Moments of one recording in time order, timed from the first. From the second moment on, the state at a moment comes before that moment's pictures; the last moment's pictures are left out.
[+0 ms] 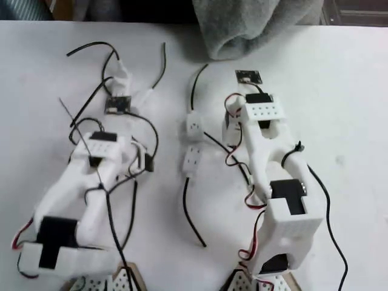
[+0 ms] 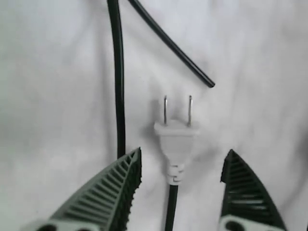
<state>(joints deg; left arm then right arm) 0.7 -3.6 42.4 52.8 10.3 -8.5 16.7 6.6 69.4 -3.7</state>
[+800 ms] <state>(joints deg) 1.6 23.6 10.2 74.5 10.7 -8.5 16.7 6.6 69.4 -3.7</state>
